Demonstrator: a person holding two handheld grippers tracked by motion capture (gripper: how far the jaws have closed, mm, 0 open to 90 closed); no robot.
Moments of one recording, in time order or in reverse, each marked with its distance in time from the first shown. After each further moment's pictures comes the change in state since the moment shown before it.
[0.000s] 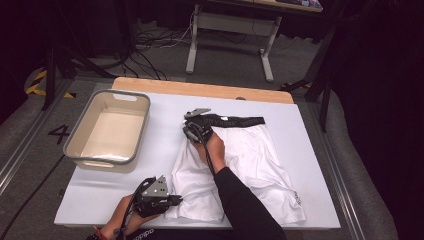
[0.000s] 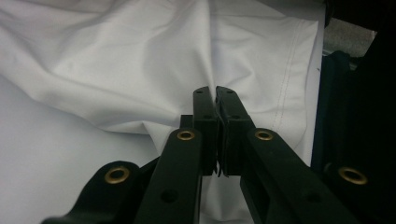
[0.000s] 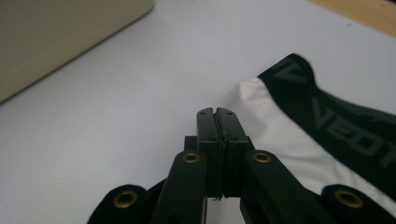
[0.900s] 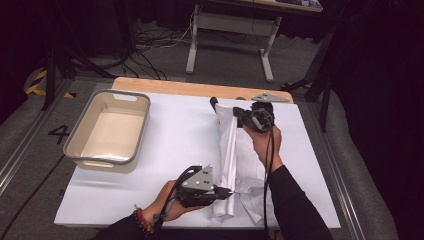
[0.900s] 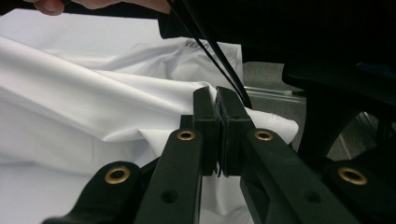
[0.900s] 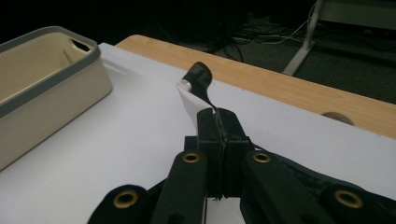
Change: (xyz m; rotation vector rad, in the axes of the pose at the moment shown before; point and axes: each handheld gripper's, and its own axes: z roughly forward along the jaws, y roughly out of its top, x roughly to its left) left arm -0.038 0.121 0.035 -0.190 -0.195 0.217; right arm -0.108 -0.019 -0.149 -0.270 -0.018 0.151
